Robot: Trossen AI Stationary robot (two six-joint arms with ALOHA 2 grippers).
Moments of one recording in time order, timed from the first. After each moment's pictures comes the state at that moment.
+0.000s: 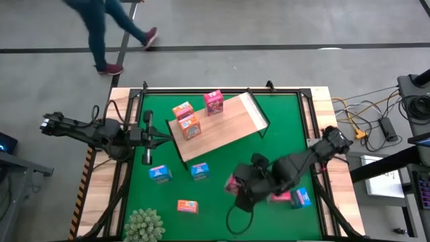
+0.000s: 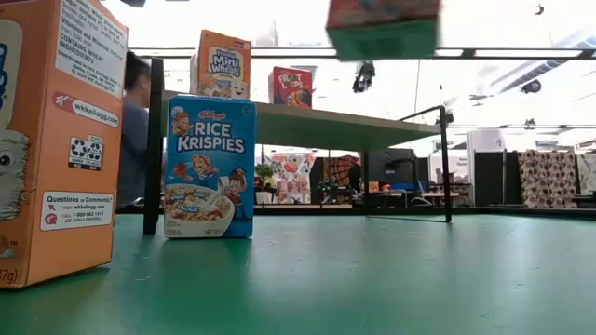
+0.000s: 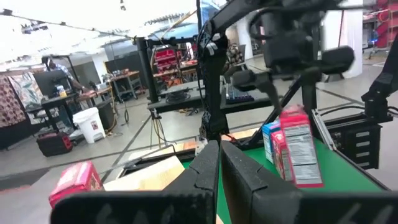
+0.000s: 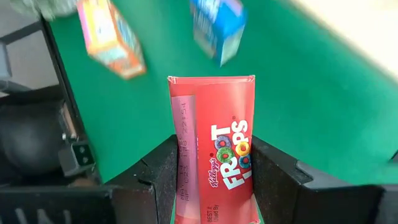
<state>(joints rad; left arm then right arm) -0.26 0.59 0.59 0.08 -0.26 0.24 0.49 1.88 2.09 -1.36 0.29 0.85</state>
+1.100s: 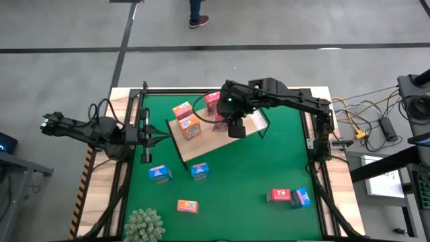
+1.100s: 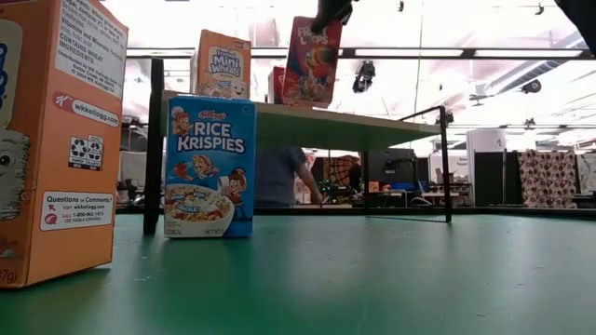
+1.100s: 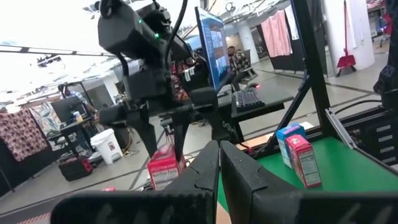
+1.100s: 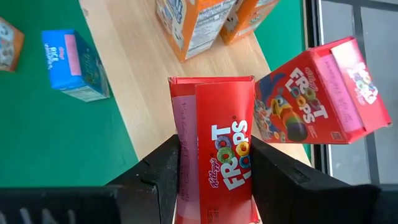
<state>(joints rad) -0.26 0.58 0.61 0.11 -0.26 0.38 -0.14 1.92 2.28 -1.35 0.02 -0.22</state>
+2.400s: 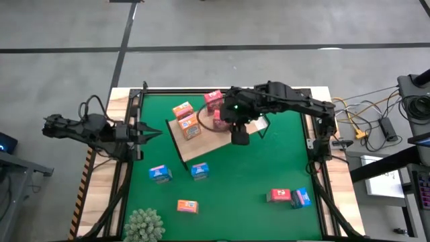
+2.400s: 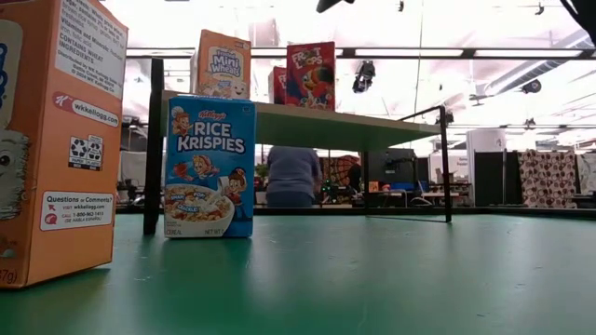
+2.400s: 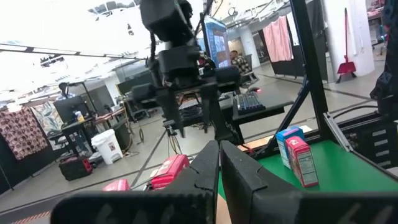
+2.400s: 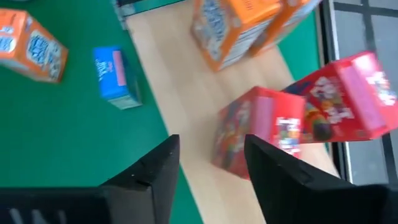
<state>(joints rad) -0.26 0.44 0.61 -0.03 -0.26 0.36 -0.04 1.90 2.34 -1.41 0.02 -0.13</state>
